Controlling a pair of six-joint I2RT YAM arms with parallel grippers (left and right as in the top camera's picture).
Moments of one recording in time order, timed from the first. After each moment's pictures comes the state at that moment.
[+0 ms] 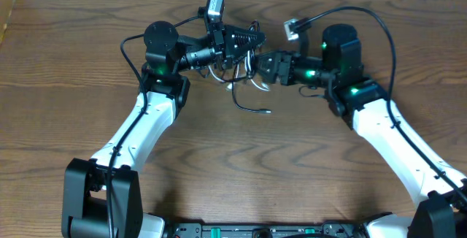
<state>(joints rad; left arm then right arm) -0.23 1.61 1.04 0.72 1.12 -1.55 0.35 1.51 1.07 0.01 -0.77 0.69</state>
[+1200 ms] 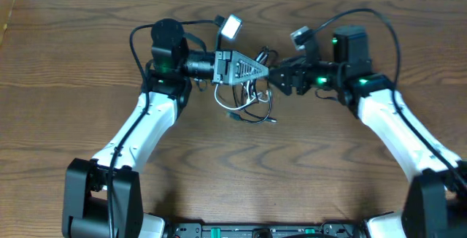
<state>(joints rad) -0.25 1.61 1.04 0.54 1.47 -1.05 0.26 1.60 1.07 -0.18 -0.78 0.10</state>
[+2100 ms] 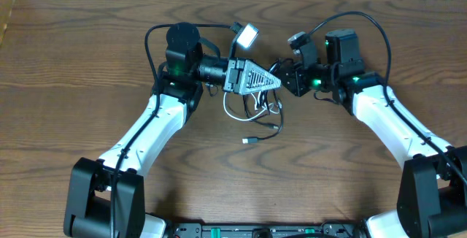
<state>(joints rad) -0.32 1.61 1.04 0.54 1.49 -1.00 0.25 1.66 1.07 -0.23 -0.67 0.06</state>
